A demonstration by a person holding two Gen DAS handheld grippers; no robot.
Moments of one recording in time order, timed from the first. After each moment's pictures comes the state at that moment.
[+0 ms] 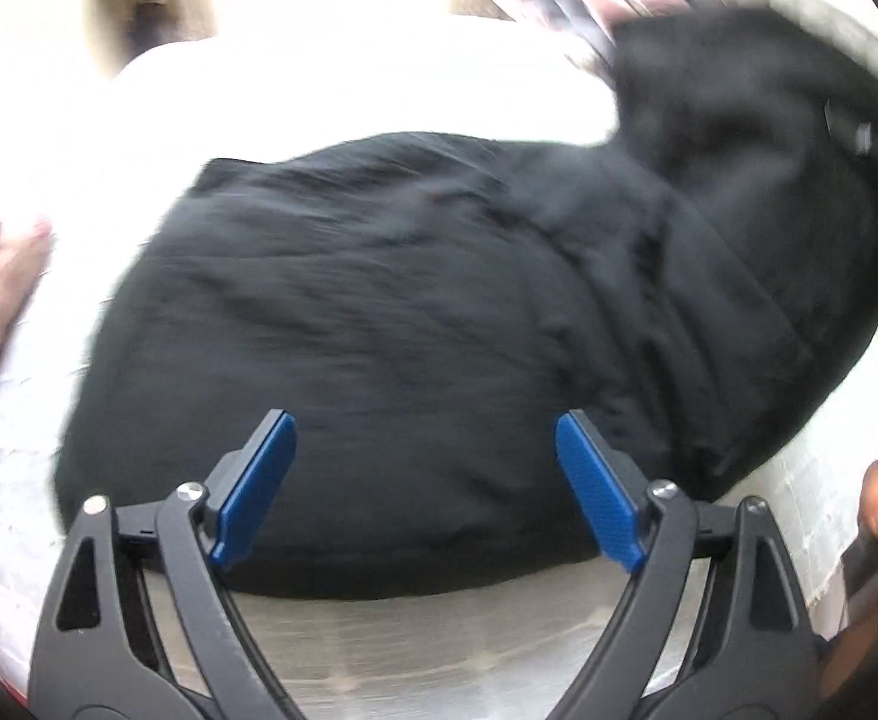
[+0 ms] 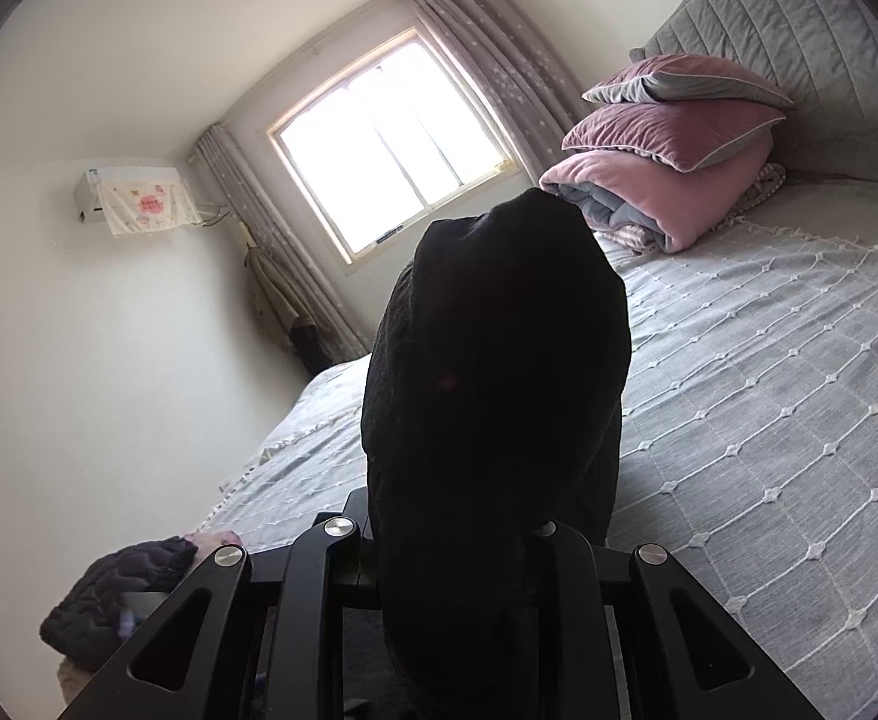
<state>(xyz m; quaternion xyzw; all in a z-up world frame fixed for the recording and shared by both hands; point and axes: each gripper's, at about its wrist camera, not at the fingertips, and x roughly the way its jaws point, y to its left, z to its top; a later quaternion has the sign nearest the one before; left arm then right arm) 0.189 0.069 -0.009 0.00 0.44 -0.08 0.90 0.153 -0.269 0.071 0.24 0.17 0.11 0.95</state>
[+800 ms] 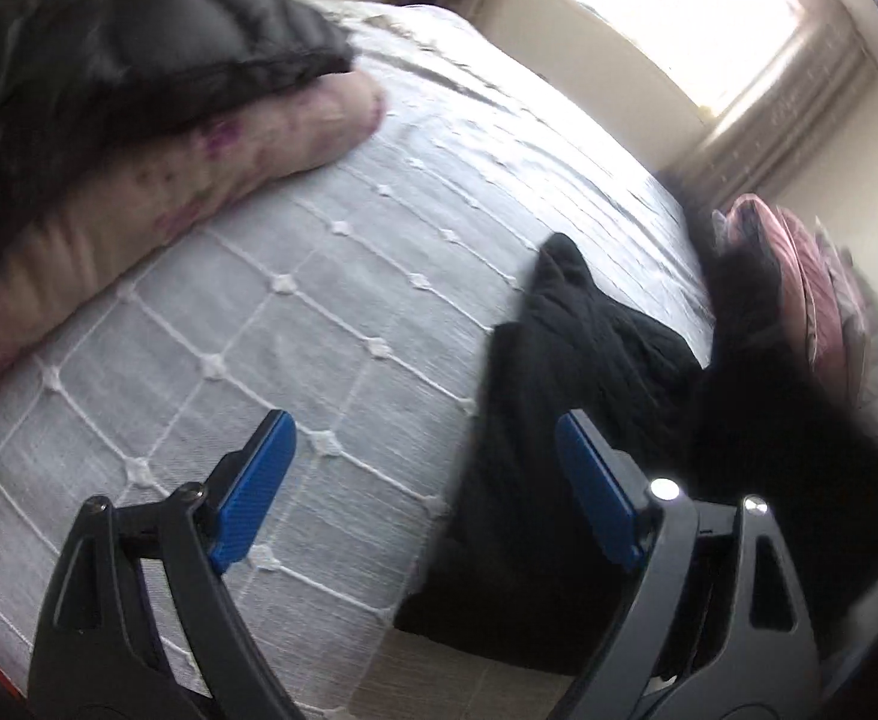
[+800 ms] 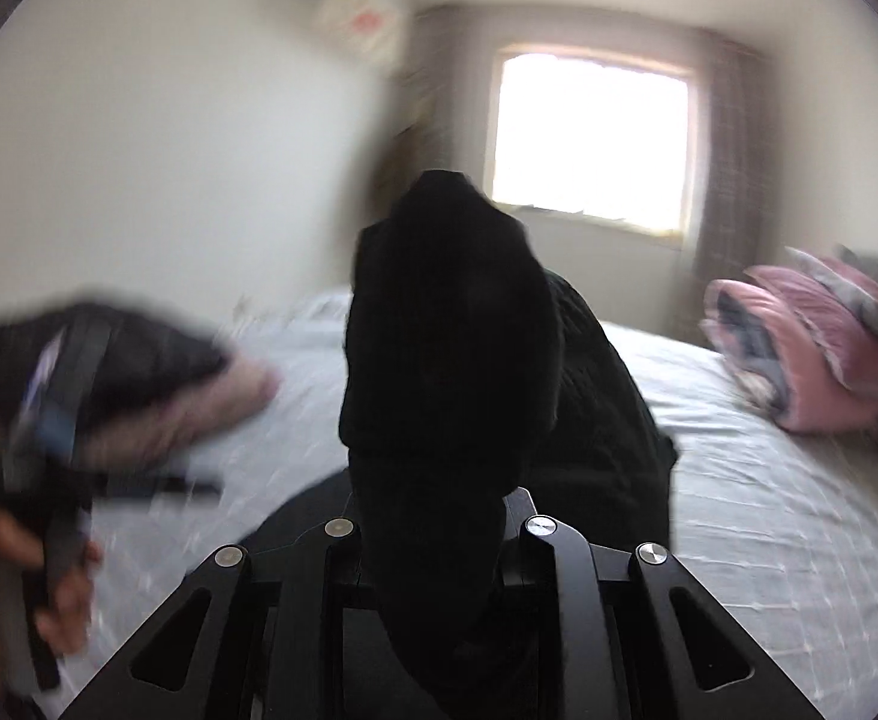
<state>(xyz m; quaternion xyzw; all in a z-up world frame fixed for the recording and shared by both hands) 0.201 0.321 -0.027 -0.31 0.40 0.08 0.86 0.136 0.018 0.070 -0.13 0.18 0.20 0.95</state>
